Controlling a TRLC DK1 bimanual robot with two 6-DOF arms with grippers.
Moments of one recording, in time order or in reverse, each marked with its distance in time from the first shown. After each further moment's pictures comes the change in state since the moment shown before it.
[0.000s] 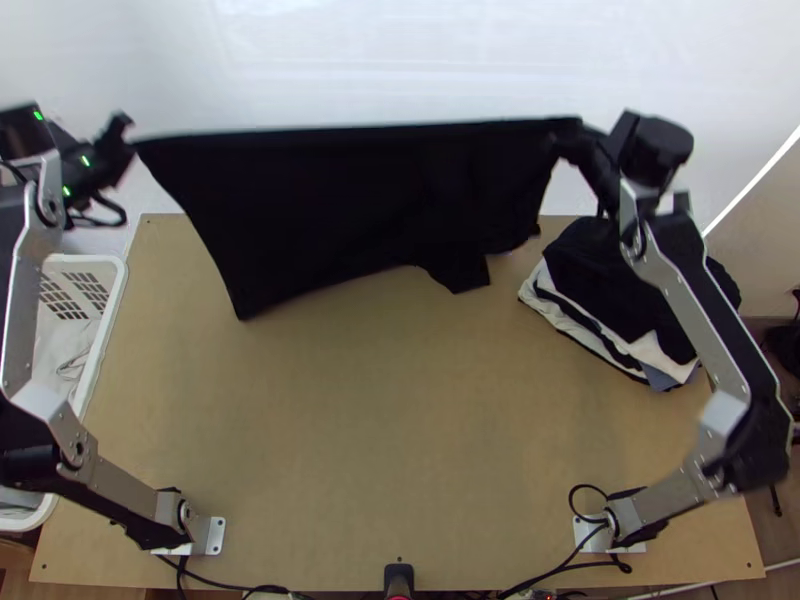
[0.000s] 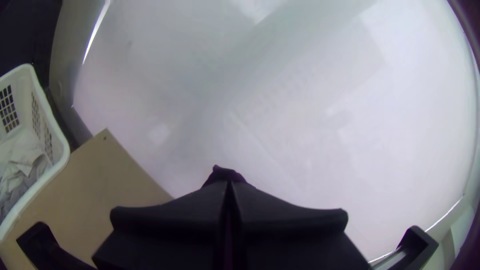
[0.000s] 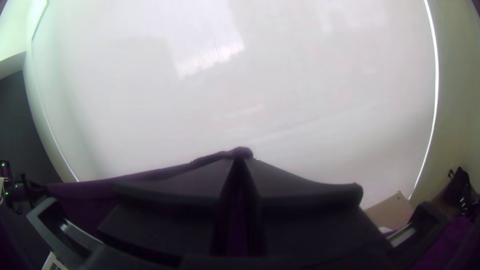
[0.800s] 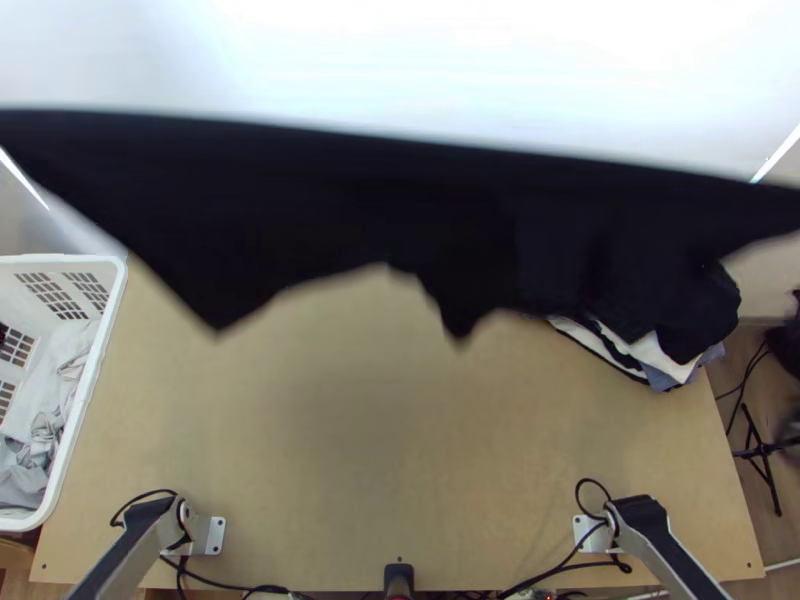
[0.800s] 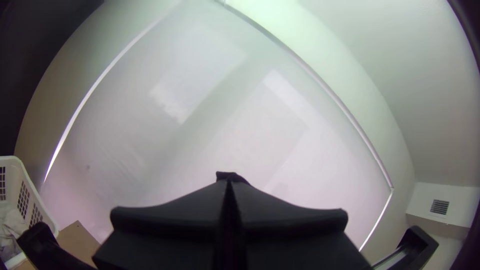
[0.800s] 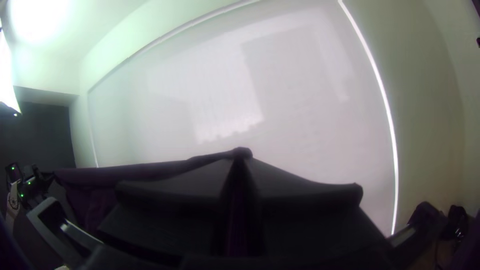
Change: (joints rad) left arm 0.045 -0.706 -0.149 0.134 -0.066 -0.020; right arm -0.021 -0.904 -0.098 -0.410 0.005 -0.045
